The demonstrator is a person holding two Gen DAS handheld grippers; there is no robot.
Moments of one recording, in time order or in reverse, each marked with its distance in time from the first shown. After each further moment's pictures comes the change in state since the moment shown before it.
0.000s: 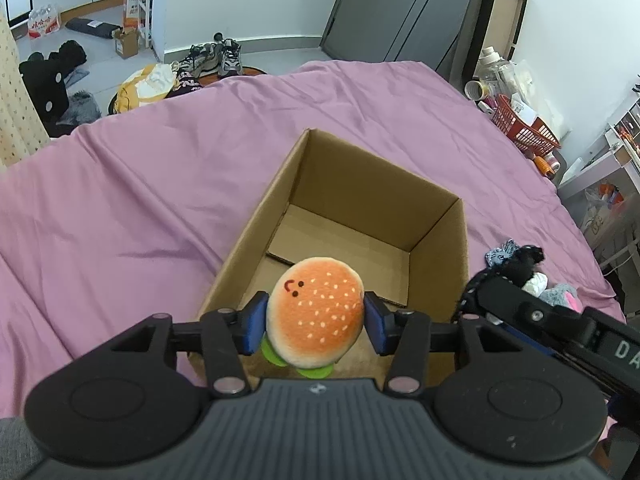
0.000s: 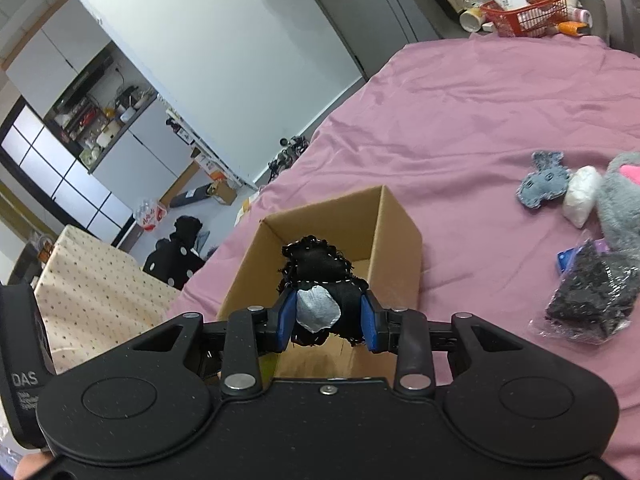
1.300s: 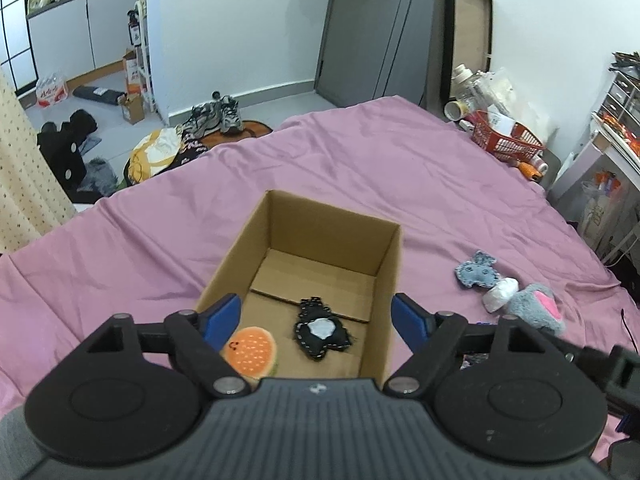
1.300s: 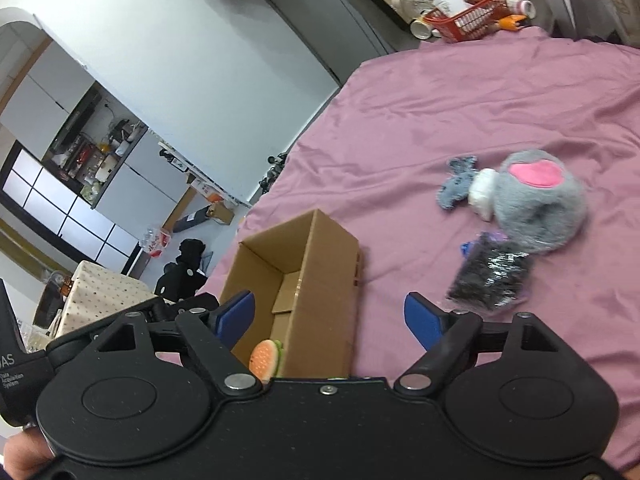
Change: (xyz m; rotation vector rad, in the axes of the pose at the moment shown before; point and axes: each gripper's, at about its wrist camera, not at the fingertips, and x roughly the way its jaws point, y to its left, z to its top) left arm -0.067 -0.071 -0.008 0.131 -0.135 0.096; right arm -0.095 -0.069 0.010 0.129 -0.025 0.020
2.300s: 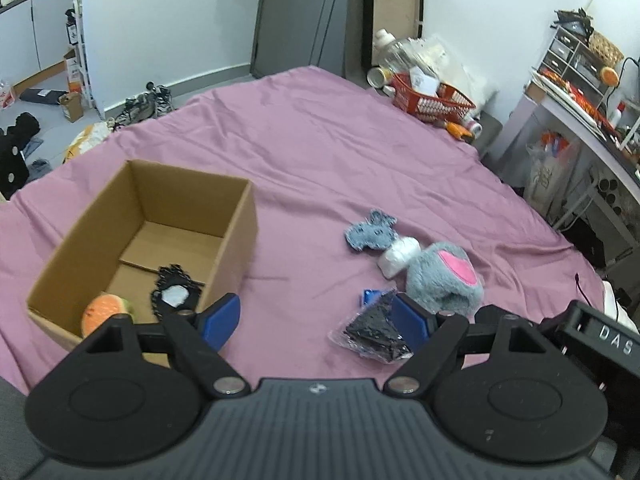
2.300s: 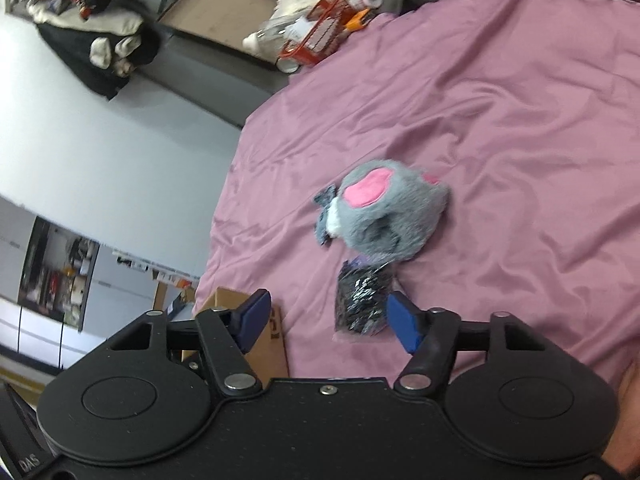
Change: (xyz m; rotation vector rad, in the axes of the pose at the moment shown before) left arm 0.025 -0.113 -0.034 0.068 0.051 -0.126; right arm -0.026 -0.113 0.002 0.403 -0.121 -0.089
